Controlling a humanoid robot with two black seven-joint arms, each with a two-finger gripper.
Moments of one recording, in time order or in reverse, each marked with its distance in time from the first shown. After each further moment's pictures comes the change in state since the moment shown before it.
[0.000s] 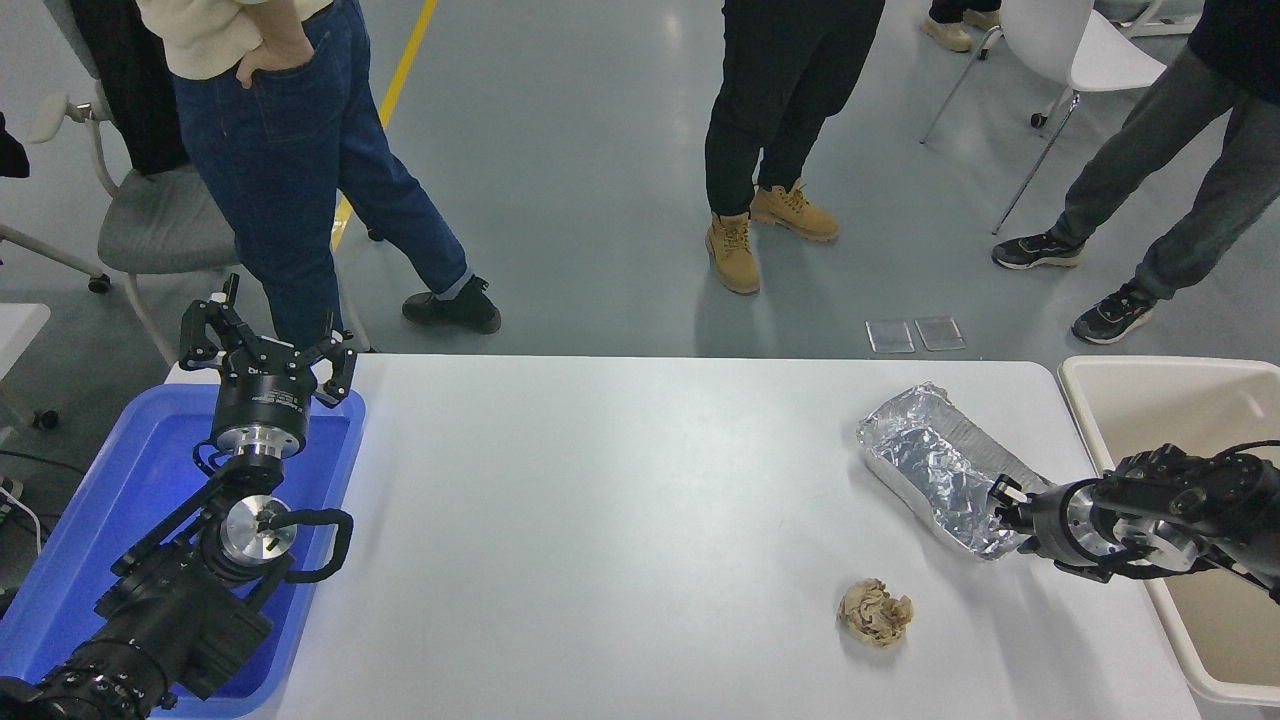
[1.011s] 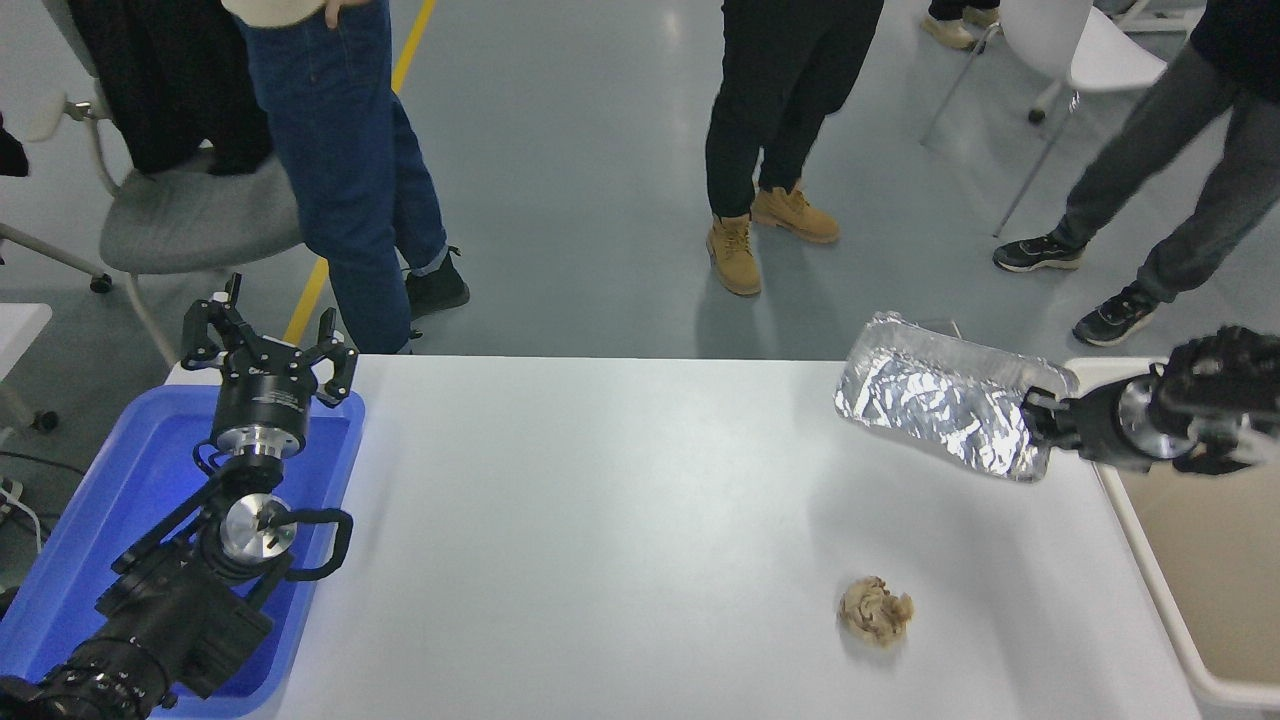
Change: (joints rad) left arm -0.002 0.000 0.001 0.000 0.000 0.000 0.003; right arm 0.749 -0.211 -0.416 0.517 -0.097 0.049 0.011
